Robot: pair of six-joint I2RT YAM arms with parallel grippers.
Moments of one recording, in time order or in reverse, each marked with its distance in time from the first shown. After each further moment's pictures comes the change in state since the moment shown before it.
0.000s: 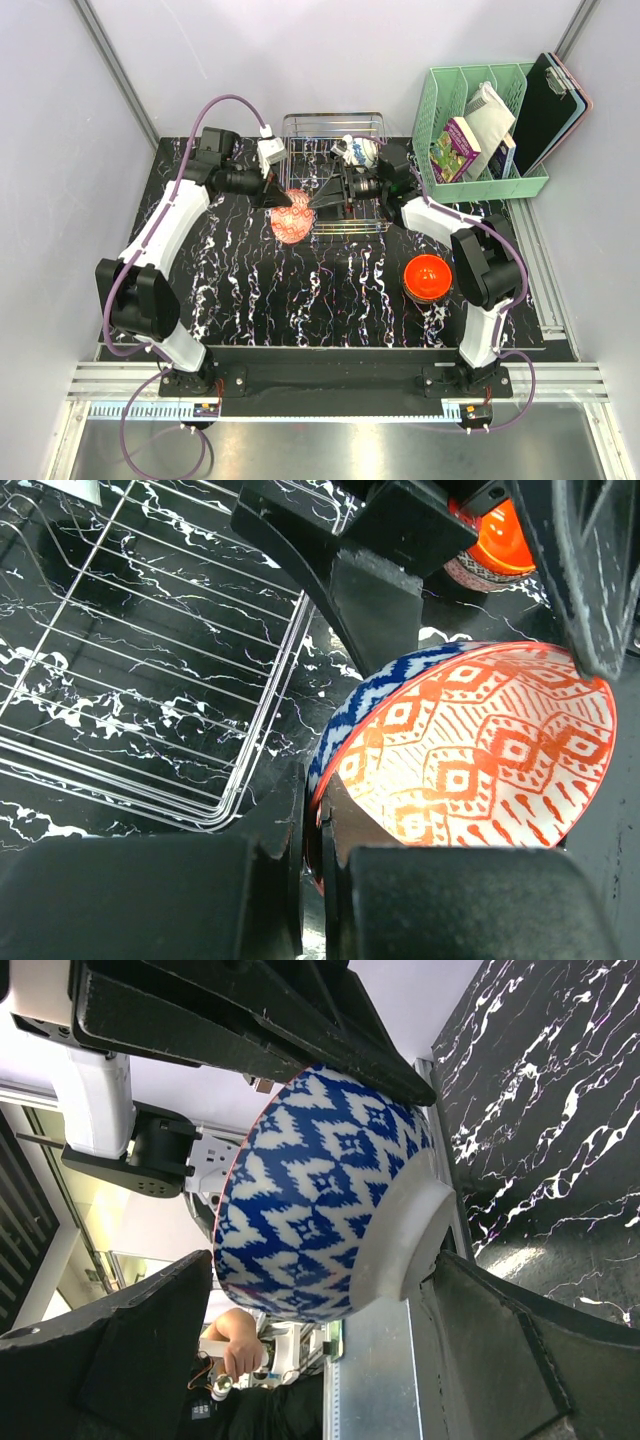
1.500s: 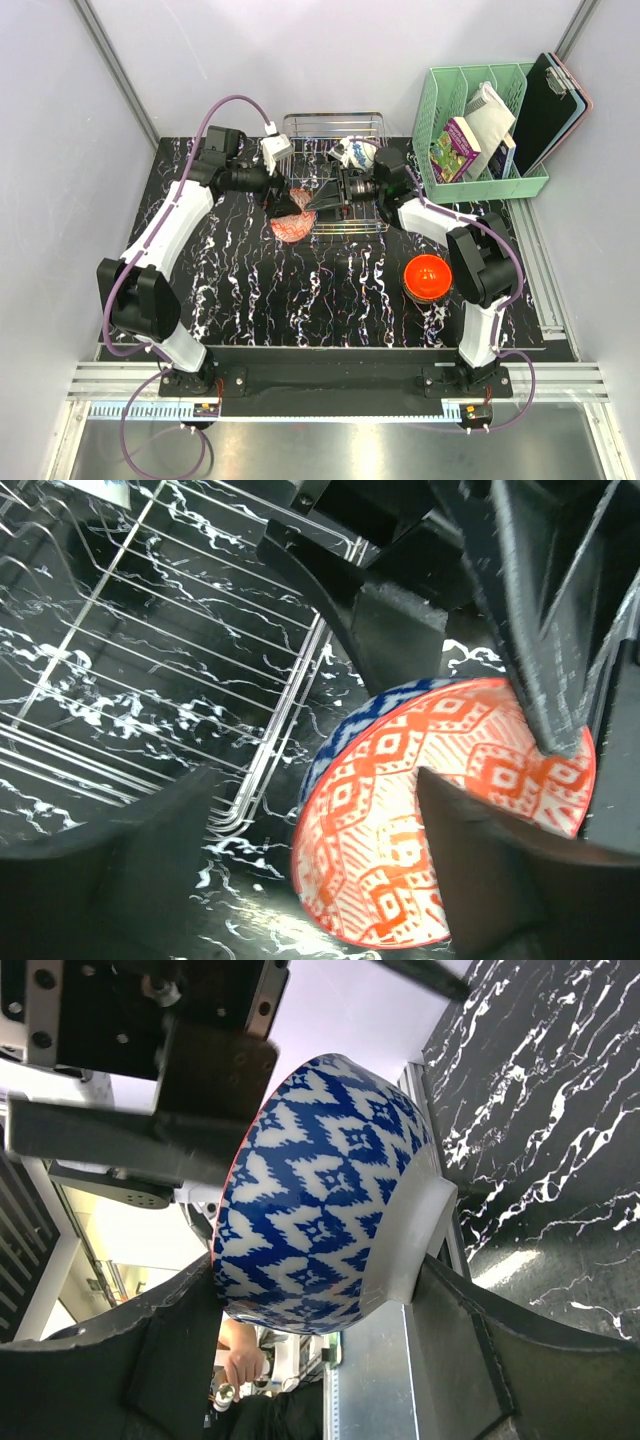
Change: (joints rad) left arm -0.031 0.000 0.002 0.065 -0.081 -0.073; right arm 0.013 0.025 0.000 0.006 0.026 -0.003
